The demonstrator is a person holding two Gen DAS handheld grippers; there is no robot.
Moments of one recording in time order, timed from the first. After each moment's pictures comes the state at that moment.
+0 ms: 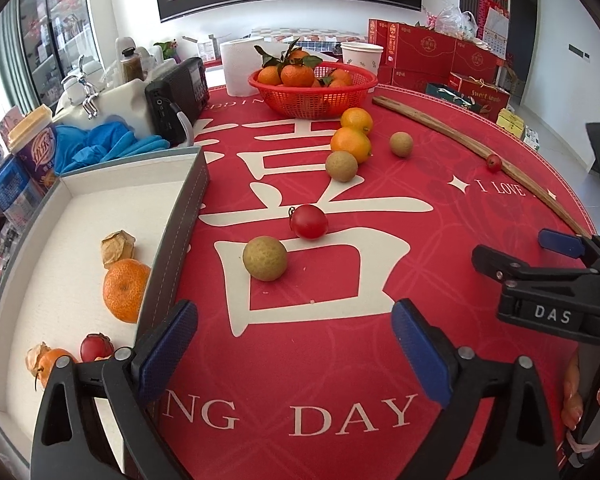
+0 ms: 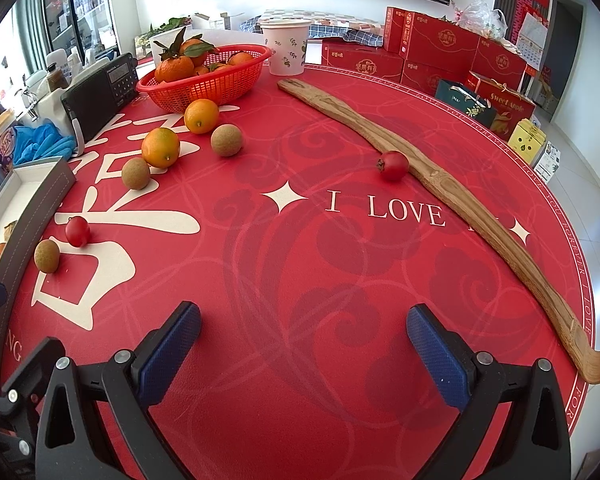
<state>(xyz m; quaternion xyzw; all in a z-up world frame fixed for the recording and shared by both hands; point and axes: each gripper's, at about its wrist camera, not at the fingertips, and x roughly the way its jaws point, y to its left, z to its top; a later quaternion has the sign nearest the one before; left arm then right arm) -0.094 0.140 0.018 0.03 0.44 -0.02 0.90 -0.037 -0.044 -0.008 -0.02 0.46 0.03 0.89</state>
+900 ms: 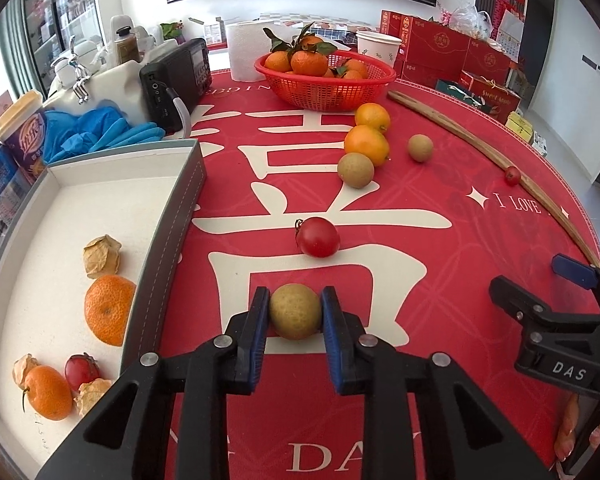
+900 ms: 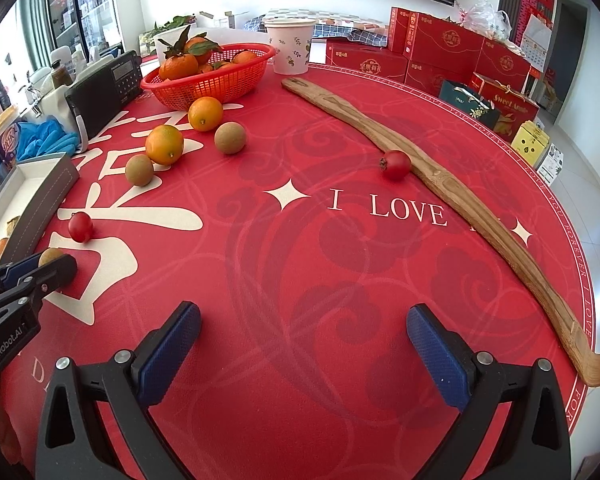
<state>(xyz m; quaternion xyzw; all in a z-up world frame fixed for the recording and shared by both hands) -0.075 0.146 0.012 0.01 0.46 -0.01 0.89 -0.036 -0.043 -0.009 -0.03 0.46 0.04 0.89</state>
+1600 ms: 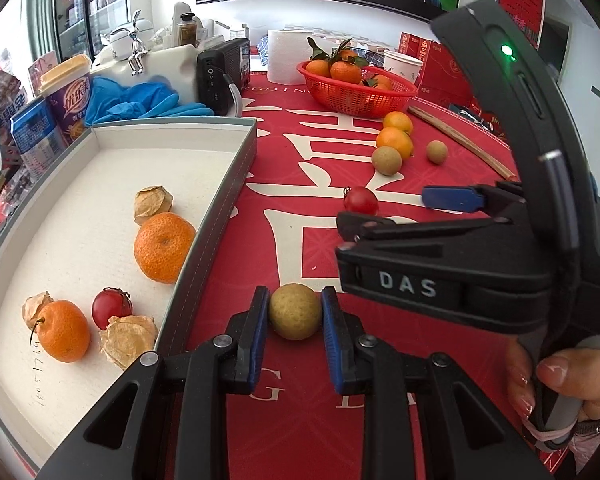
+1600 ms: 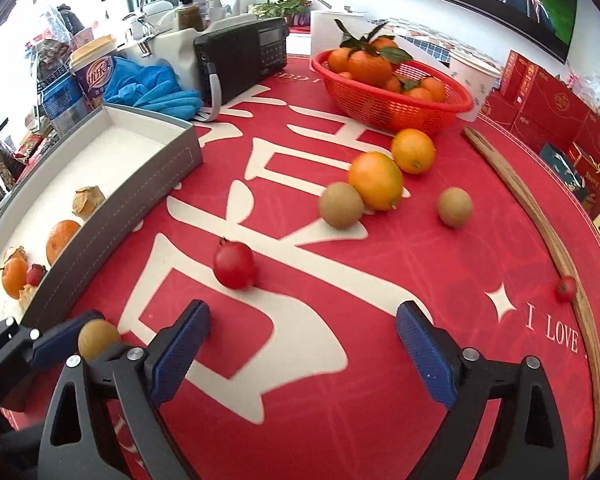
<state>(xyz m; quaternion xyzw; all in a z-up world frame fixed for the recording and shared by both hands) -0.116 0.175 0.010 -0.03 0.43 0.01 0.90 -0.005 0.086 -0.008 -0.12 0.44 0.21 0.86</state>
